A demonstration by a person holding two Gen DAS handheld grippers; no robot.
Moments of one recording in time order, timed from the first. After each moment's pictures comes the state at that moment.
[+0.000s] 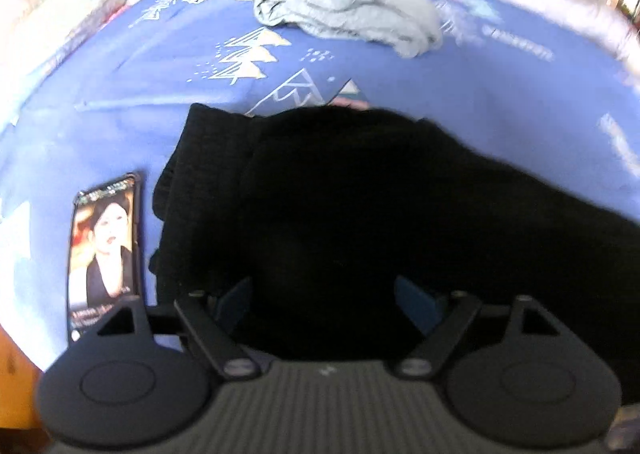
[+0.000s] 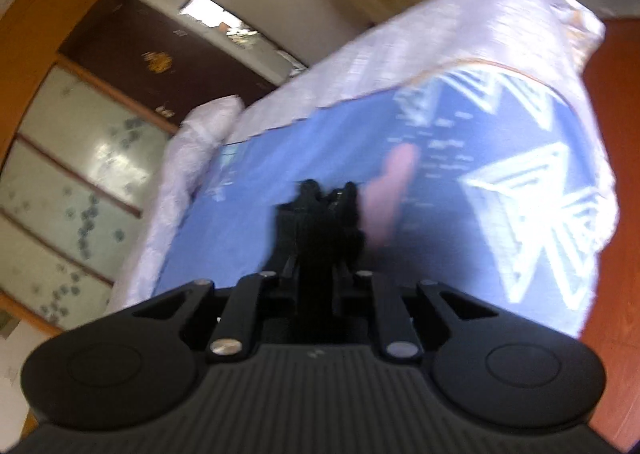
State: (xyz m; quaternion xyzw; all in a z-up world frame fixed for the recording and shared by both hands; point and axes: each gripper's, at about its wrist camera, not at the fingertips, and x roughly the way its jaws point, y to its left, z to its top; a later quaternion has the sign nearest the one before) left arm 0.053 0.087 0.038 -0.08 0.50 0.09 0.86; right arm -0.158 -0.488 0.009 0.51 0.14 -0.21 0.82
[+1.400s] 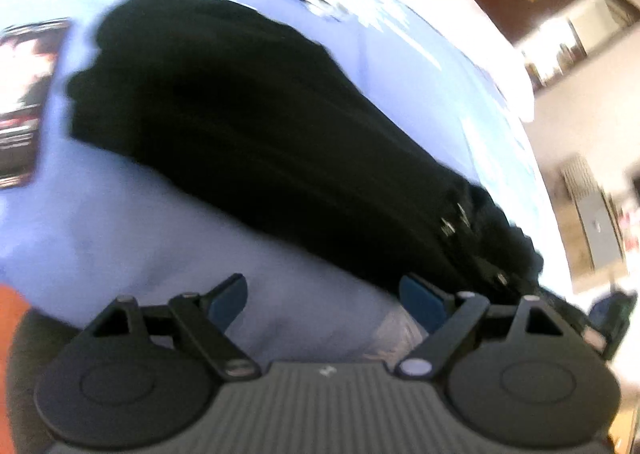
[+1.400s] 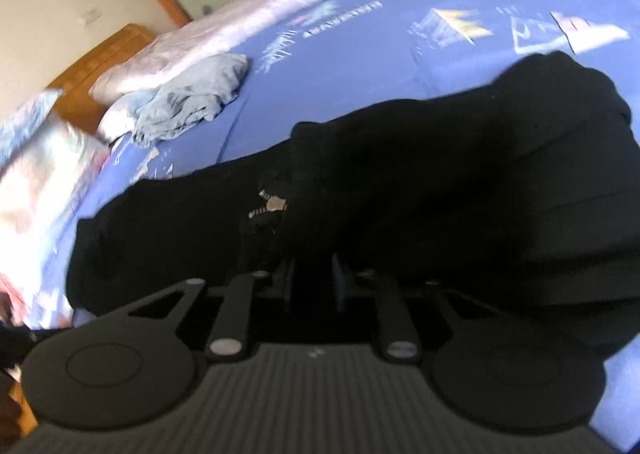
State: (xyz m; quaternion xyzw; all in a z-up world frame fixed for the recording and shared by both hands) left arm -0.034 0.112 0.018 -0.30 0.48 -0.07 0.82; right arm -0.040 -0.158 0.024 0.26 0.41 0.09 0.87
